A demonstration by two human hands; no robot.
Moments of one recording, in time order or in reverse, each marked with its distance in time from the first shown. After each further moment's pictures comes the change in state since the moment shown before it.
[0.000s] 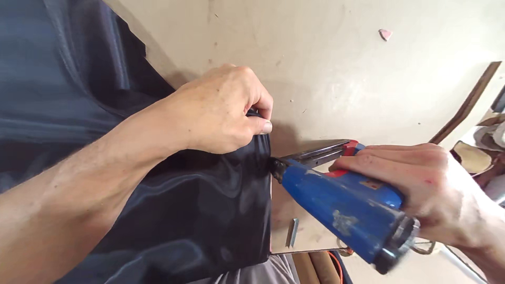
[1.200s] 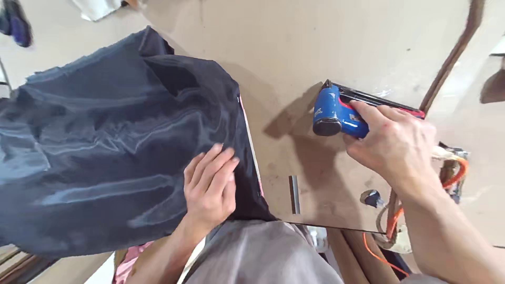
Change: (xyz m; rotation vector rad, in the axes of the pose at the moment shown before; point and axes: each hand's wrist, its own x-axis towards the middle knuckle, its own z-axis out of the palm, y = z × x) left_hand -0.173 0.131 0.207 0.569 0.801 -0.030; right_hand -0.147 0.009 0.096 -0.276 0.427 0.550
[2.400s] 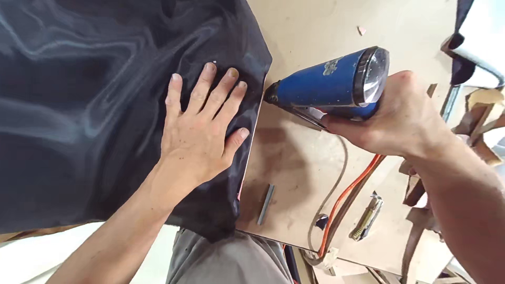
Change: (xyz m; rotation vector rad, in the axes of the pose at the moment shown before) left_hand 0.029 -0.026 0.040 0.078 -0.240 -0.309; right_hand 0.118 -0.078 -0.055 0.196 -0.256 -0.619
